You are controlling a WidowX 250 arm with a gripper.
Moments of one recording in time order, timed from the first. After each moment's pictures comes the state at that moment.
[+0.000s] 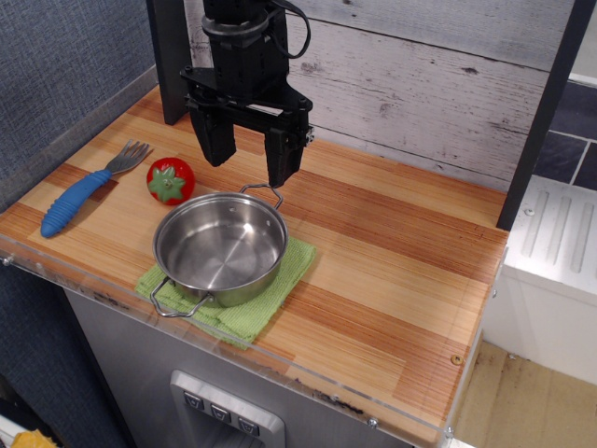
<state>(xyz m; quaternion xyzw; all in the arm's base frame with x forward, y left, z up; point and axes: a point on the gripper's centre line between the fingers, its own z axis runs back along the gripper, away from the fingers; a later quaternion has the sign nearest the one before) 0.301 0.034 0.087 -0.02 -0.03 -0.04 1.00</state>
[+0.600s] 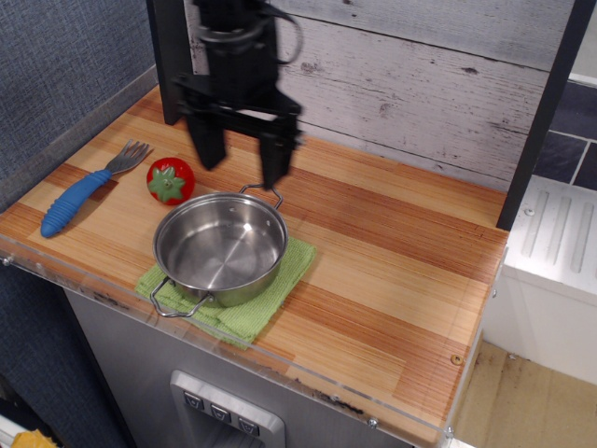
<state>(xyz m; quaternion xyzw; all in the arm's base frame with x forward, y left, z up) 0.299 0.056 0.081 -0.02 -0.03 -0.01 1.00</state>
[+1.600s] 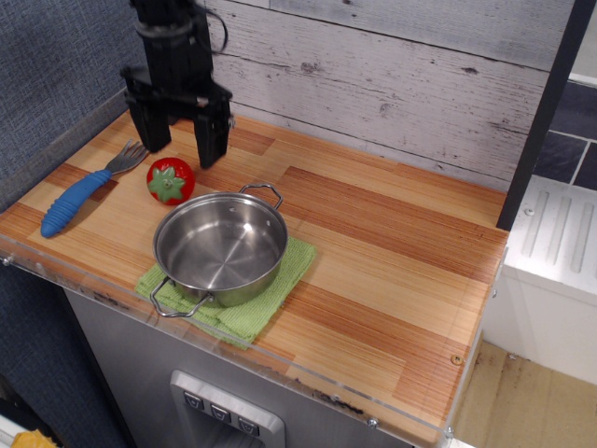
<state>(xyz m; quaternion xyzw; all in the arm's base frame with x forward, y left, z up) 0.325 0.118 0.045 -0.01 0.01 0.00 1.00</state>
